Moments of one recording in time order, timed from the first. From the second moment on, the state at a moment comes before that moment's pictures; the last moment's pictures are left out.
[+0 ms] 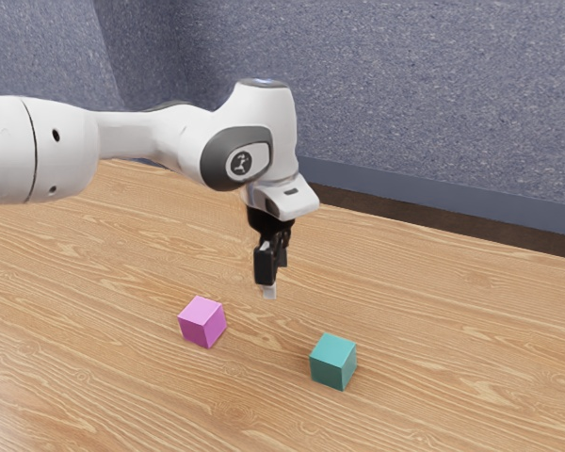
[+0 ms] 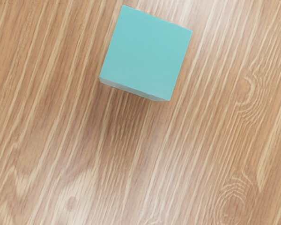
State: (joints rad) arm -0.24 0.25 -0.08 -1.75 -0.02 1.89 0.95
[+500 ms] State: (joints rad) arm -0.30 0.39 -0.08 -1.73 -0.06 2.06 1.10
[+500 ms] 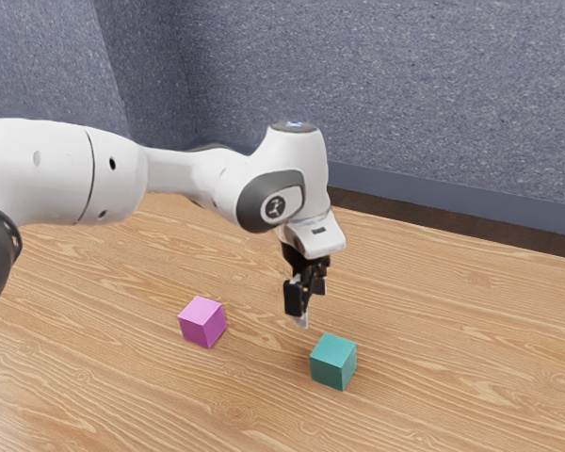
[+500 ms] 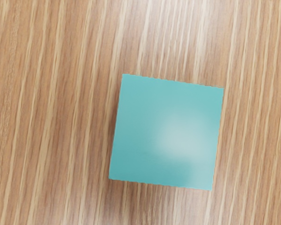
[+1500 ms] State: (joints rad) arm -0.33 0.53 -0.08 -1.75 -0.15 2.17 1.20
